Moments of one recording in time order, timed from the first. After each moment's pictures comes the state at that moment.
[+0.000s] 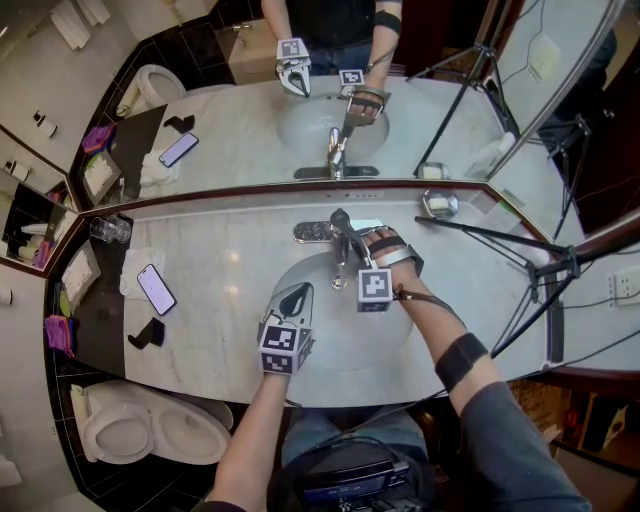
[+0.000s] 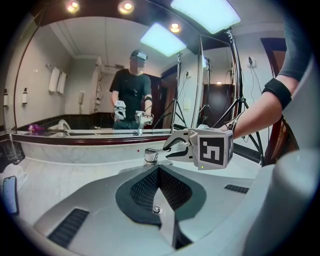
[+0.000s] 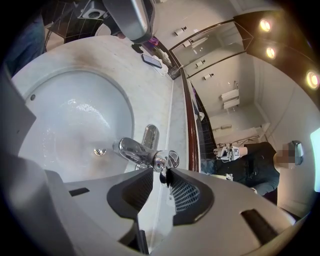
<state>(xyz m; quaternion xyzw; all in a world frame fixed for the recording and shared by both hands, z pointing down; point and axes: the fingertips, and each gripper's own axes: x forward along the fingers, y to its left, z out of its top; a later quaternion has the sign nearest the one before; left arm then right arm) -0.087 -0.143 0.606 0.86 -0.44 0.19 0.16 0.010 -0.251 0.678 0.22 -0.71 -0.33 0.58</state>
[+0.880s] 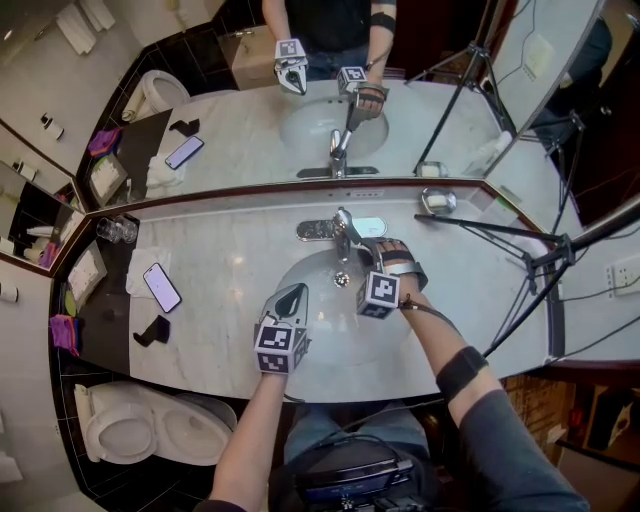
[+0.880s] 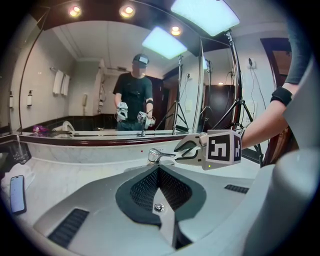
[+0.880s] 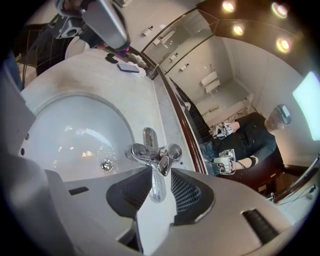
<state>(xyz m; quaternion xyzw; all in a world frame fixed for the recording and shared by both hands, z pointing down) -0.108 -0.130 0.597 0.85 -0.47 0.19 0.16 0.025 -0.223 0.675 0.32 -0.75 -0.22 0.54</state>
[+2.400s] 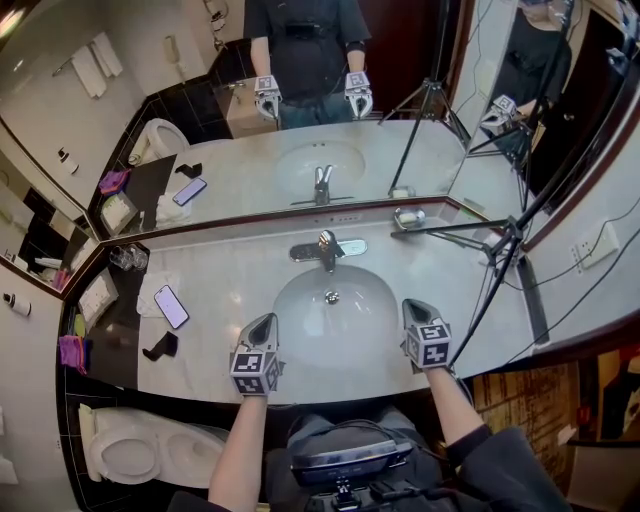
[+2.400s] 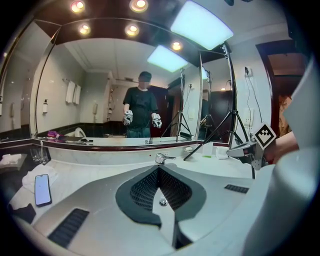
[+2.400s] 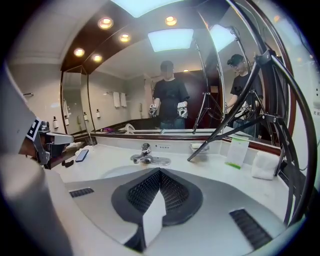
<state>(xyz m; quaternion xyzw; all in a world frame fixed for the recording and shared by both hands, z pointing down) -0.167 -0.052 0.546 0.84 -0.51 0.15 0.15 0.167 -0.040 0.594 0.60 -0.75 0.21 0.17</state>
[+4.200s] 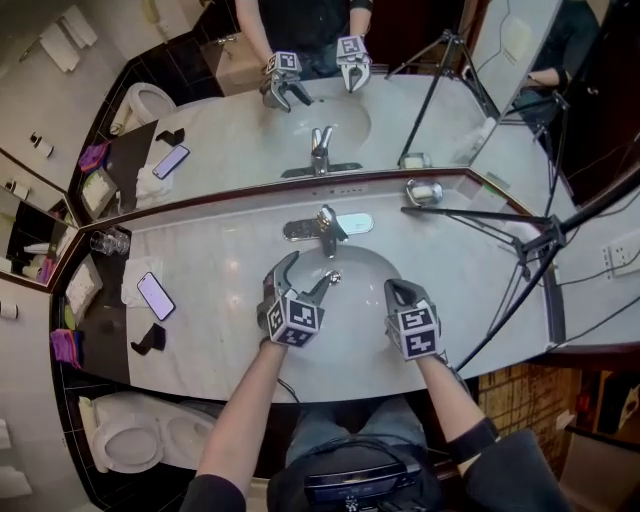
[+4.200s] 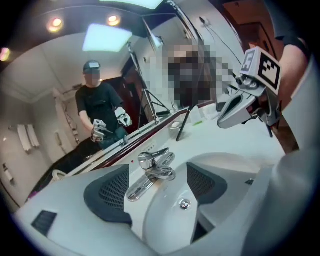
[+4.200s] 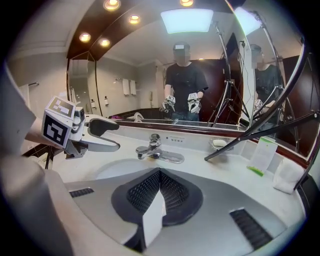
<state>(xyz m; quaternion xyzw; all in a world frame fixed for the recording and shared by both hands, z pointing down) -0.038 -0.167 0.629 0.87 -0.37 0.33 -0.04 0.113 -0.107 0.631 0.54 -0.78 0.21 0.24</state>
